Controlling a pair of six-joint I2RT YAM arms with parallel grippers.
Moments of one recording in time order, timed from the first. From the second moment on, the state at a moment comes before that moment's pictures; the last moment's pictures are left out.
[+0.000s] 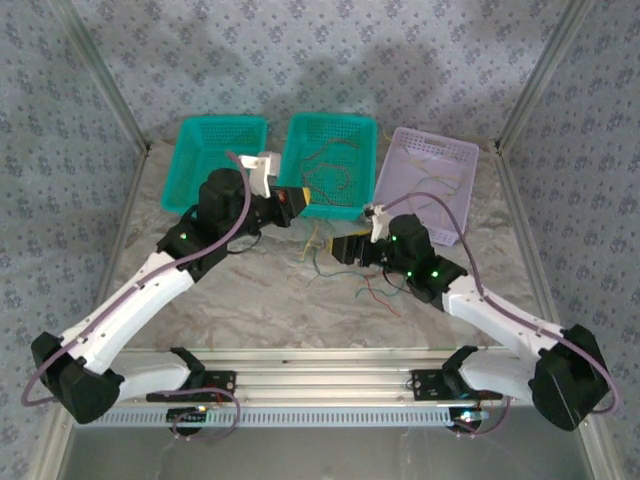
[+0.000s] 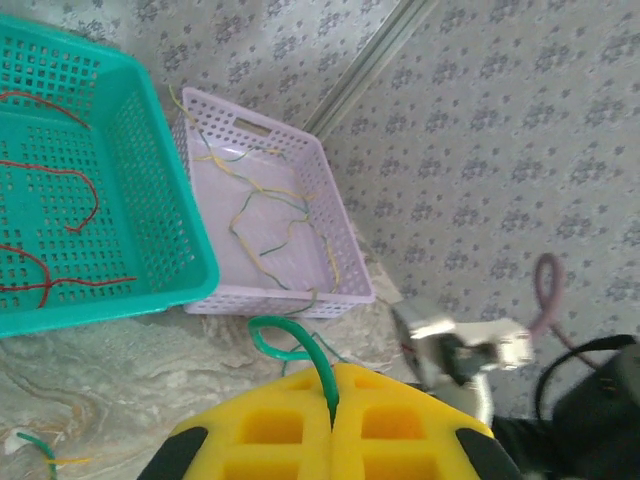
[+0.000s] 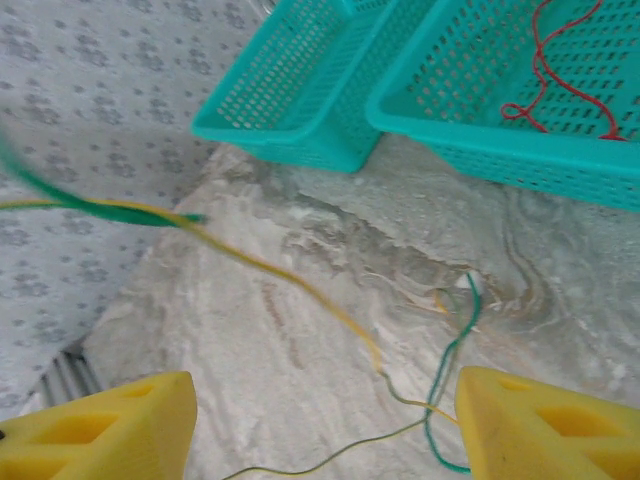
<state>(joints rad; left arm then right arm) -0.69 1.16 1.18 -0.25 0.21 -0.62 0.65 1.14 0.70 0.05 -0.25 0.51</state>
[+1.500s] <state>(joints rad) -0.50 0.88 1.18 -0.47 0.09 -0.47 0.25 0.87 0.64 -0.24 0.31 0.71</state>
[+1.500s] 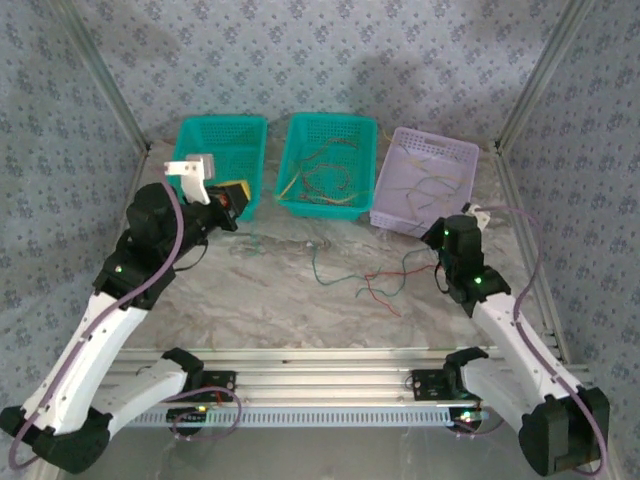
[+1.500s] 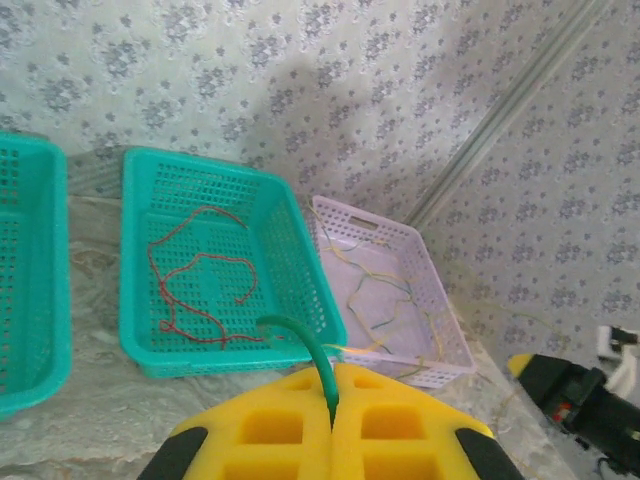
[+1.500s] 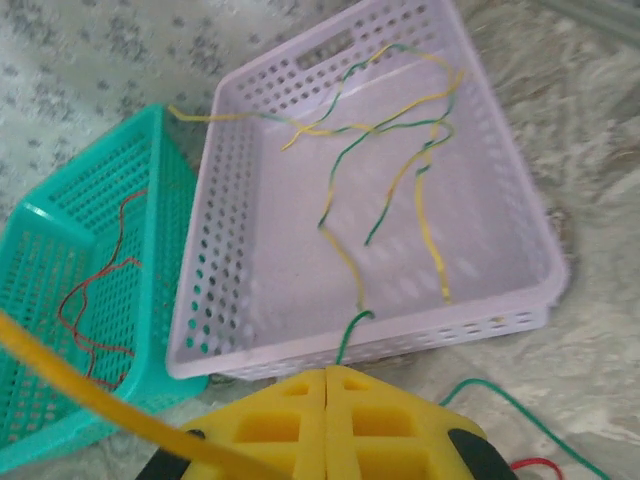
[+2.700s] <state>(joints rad) -0.48 0.85 1.07 -0.53 0.04 -0.42 0.22 1.19 1.66 -0.32 0.42 0.35</state>
